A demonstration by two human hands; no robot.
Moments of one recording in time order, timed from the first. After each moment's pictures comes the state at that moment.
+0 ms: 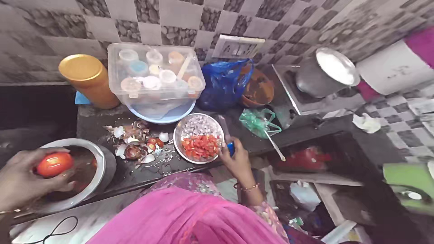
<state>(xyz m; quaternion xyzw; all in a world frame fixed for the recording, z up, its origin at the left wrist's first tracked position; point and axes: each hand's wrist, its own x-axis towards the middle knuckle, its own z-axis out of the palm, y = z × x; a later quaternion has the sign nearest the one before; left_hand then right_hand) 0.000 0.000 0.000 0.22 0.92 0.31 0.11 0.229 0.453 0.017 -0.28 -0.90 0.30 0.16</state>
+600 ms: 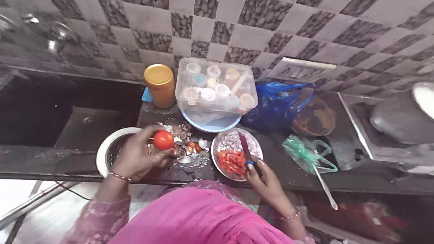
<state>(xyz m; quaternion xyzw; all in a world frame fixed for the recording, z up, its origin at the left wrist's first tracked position) 0.032 0.093 0.037 0.25 0.86 0.44 0.01 0.197 0.441 0.015 -0.05 -0.89 0.44 0.08</state>
